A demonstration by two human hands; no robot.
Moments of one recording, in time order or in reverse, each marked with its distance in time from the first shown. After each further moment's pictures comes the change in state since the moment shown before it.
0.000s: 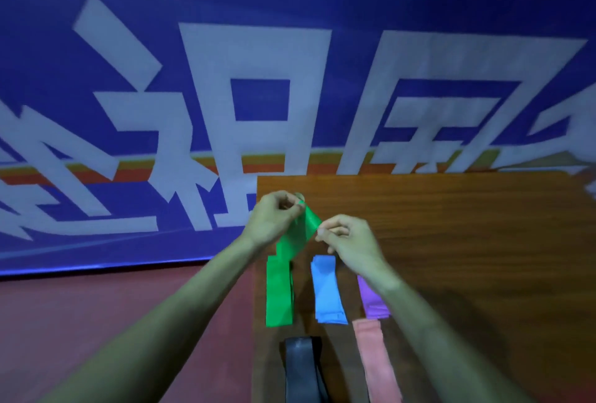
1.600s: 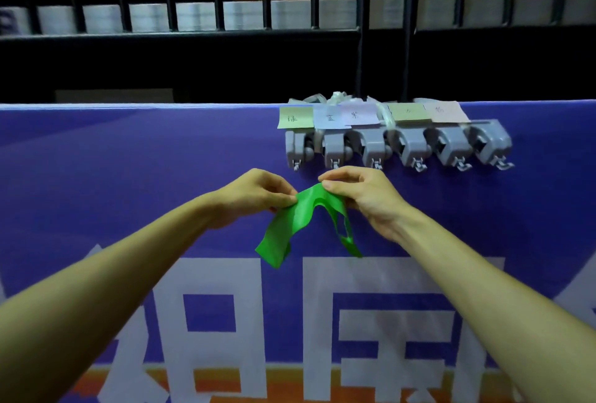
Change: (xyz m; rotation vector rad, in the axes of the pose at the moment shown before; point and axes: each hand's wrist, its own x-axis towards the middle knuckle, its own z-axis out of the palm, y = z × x) left_hand 0.067 0.414 0.002 0.274 0.032 0.517; right_hand 0.097 -0.284 -0.325 0.250 -0.071 -0.700
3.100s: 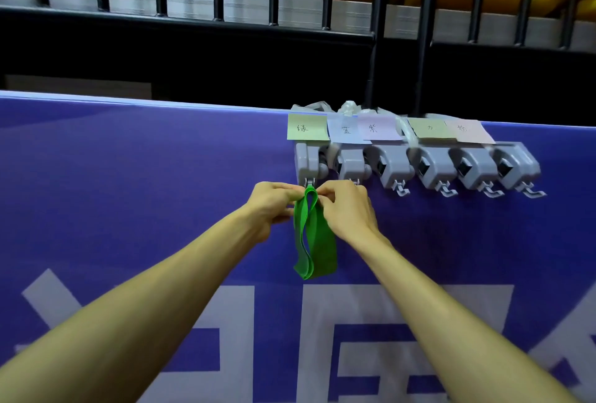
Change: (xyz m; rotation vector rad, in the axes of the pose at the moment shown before) left_hand 0.085 -0.042 0.001 -0.505 0.300 -0.249; right_hand 0.083 0.039 0.050 -0.881 0.284 -0.030
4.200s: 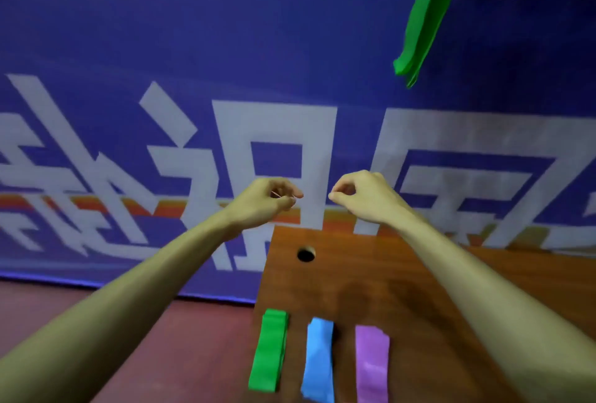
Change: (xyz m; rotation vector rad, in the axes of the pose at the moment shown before) left_hand -0.200 -0.206 -0.148 0.529 -0.208 -0.194; right_hand -0.227 0.006 0.132 -0.014 -0.712 0.092
